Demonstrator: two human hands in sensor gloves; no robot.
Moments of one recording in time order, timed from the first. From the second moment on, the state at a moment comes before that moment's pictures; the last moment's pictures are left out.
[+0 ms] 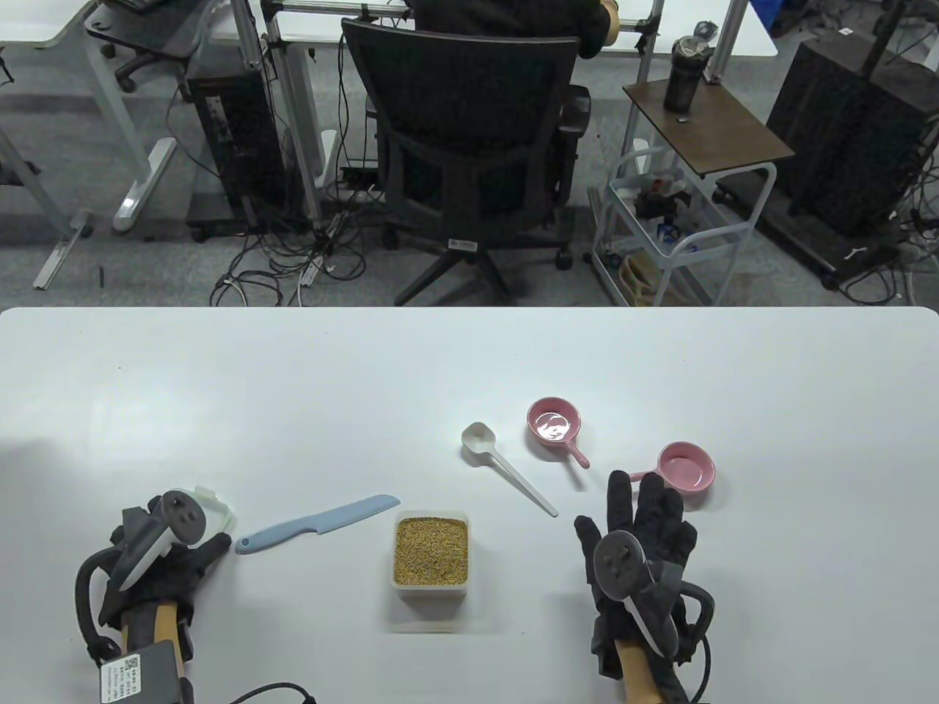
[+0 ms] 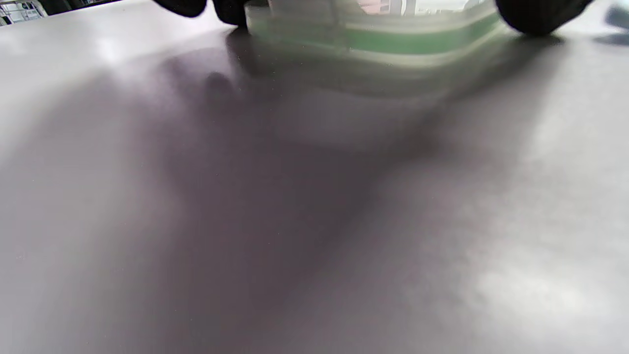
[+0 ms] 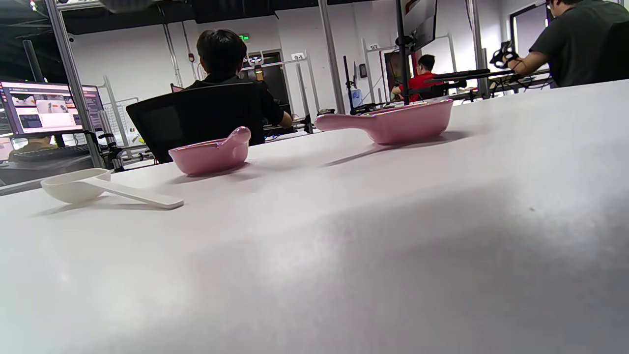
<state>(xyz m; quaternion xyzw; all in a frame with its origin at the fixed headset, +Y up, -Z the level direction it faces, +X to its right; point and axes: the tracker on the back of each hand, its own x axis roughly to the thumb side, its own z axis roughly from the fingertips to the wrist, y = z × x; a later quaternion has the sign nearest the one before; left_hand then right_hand) -0.387 -0.776 -0.307 -0.23 0.21 0.01 0.95 0.171 -0.744 -0.269 -0.14 -0.09 0.98 0.10</state>
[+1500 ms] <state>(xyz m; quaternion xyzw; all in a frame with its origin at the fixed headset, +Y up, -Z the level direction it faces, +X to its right) -0.266 -0.745 -0.273 0.04 0.02 0.04 1.00 0.118 -0.717 -0.314 -0.07 -0.08 0.99 0.01</state>
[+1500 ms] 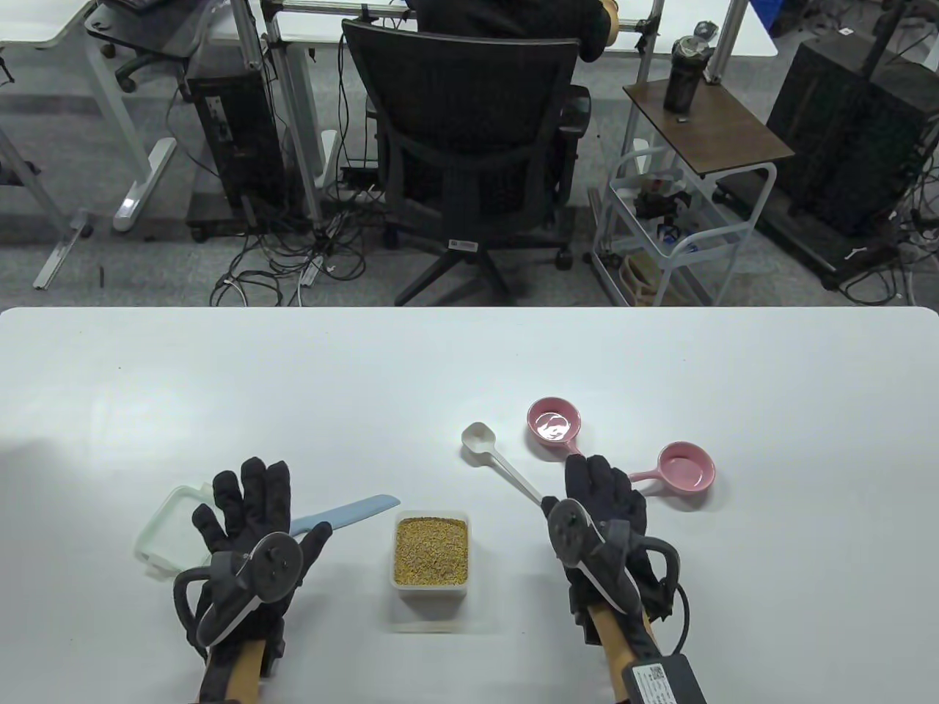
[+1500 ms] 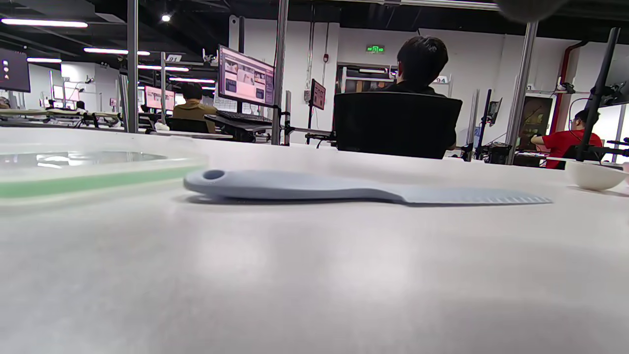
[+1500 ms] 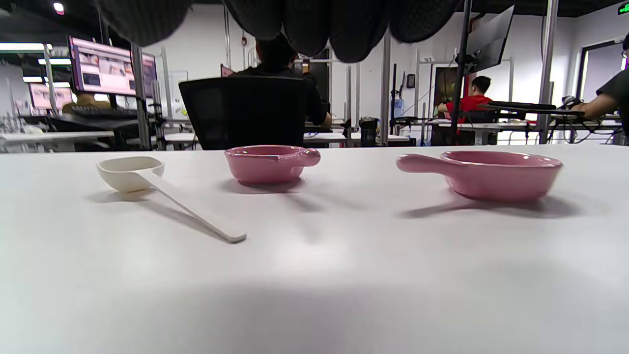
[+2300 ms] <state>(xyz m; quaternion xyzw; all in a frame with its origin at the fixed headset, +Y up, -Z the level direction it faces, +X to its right) -0.264 -0.749 -0.275 0.00 0.02 0.04 1.00 0.070 -0.762 -0.390 -0.13 0.08 0.99 -0.06</state>
